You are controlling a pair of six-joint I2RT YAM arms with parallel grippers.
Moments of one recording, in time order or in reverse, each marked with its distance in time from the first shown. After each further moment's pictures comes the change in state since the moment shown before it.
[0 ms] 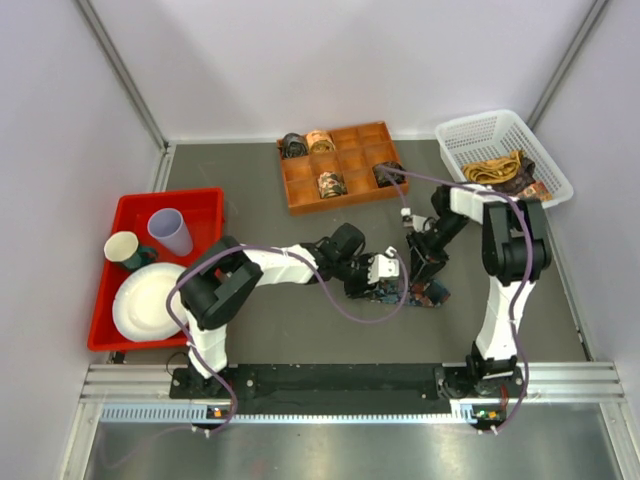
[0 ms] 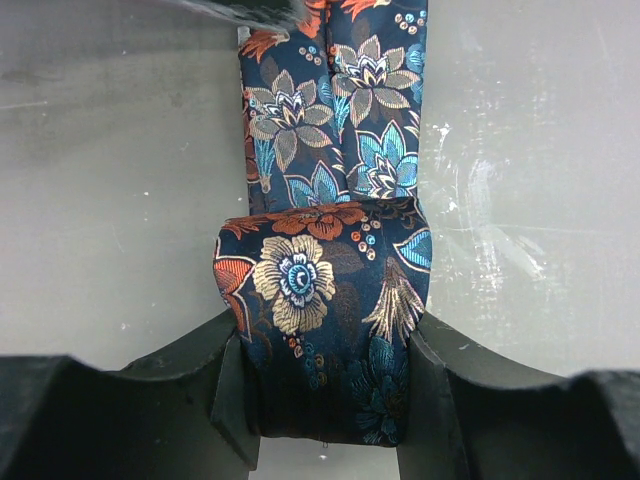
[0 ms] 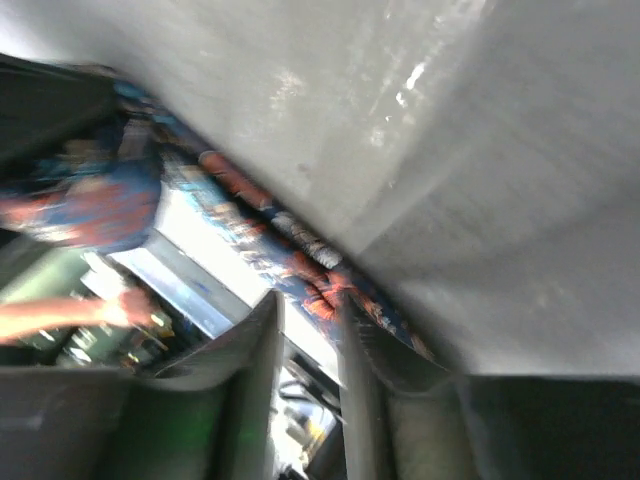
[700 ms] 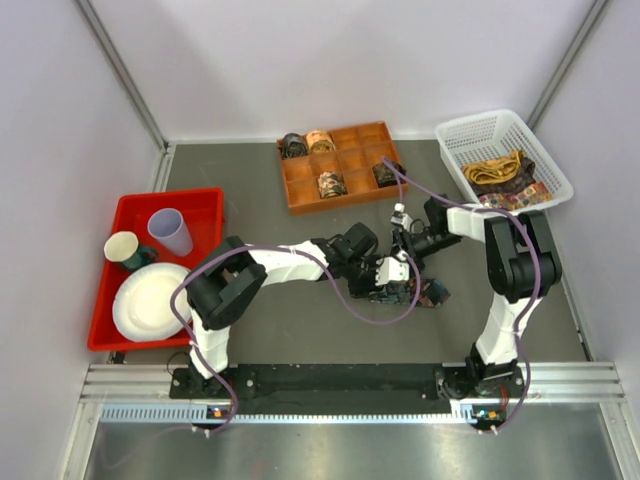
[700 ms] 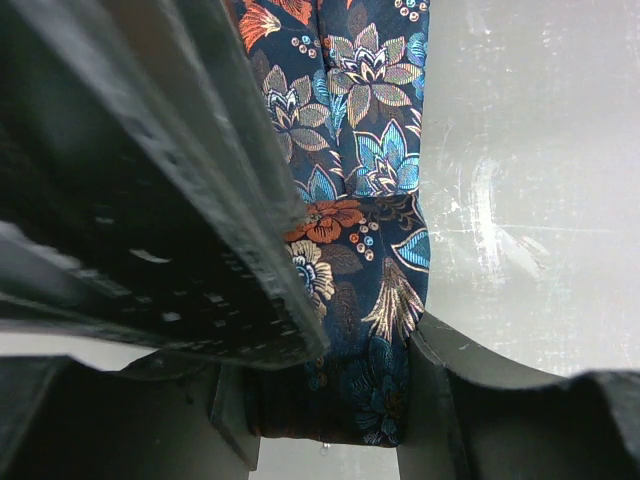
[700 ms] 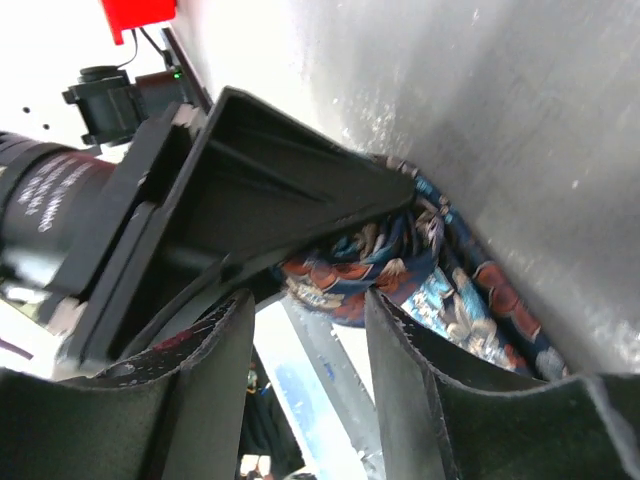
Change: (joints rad) left arm -0.056 0.038 0.137 -0.210 -0.118 0.046; right arm 0.050 -0.175 -0.253 0.386 -0.505 0.222
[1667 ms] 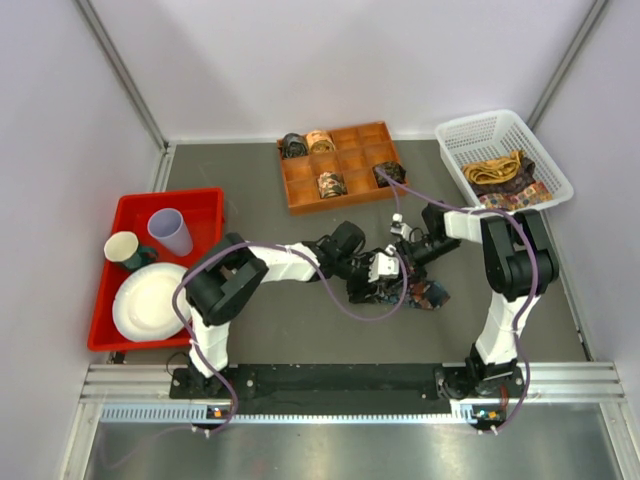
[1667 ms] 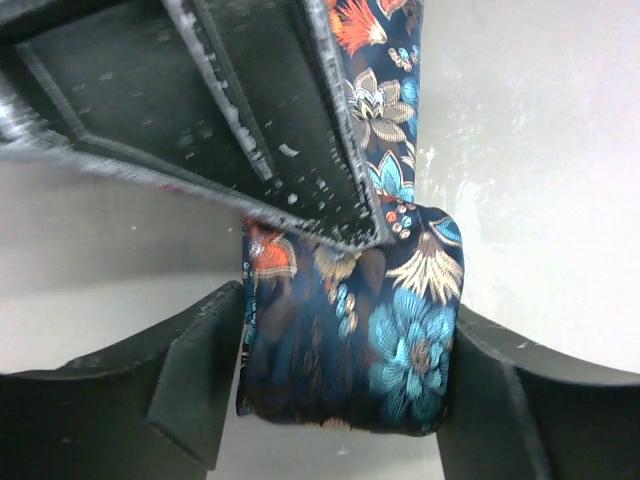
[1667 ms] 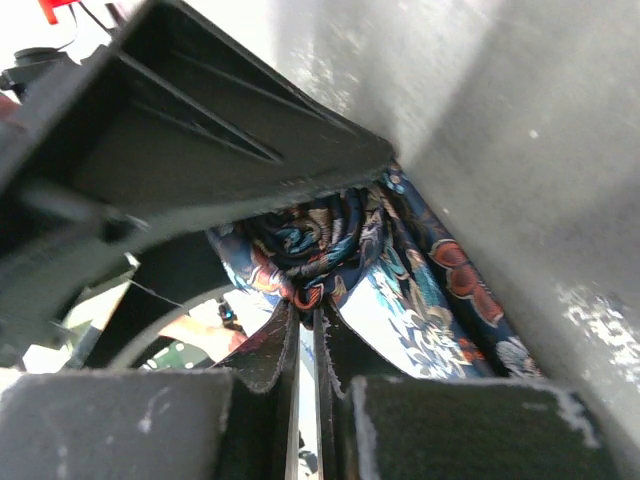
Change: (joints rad) left arm 0.058 0.005 -0.089 0.195 0.182 -0.039; right arm 0.022 0.024 -0.040 0.003 0.088 -0.010
